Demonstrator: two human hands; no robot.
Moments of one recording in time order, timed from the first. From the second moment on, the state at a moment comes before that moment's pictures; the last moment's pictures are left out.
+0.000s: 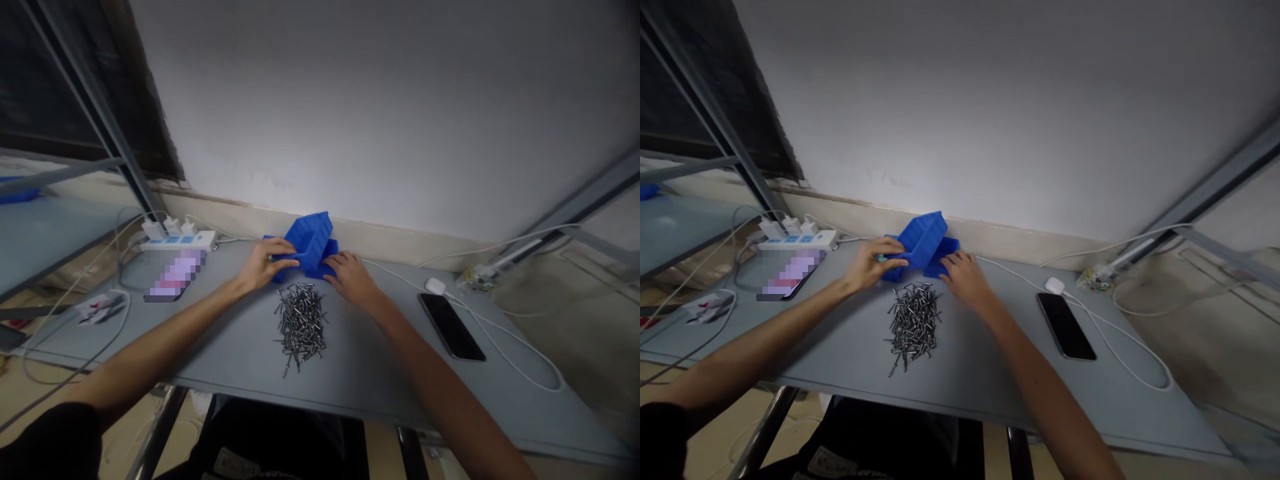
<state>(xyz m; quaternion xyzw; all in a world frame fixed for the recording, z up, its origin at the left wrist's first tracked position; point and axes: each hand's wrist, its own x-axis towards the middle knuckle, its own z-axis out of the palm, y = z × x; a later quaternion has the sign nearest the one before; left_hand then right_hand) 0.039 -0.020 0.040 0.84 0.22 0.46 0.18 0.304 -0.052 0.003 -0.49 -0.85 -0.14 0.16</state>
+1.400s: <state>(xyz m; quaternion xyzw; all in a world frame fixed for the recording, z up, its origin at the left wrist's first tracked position) -0.003 -0.010 0.017 0.94 0.29 0.16 -0.04 0.310 -0.075 -0.024 -0.54 -0.81 -0.11 0.21</state>
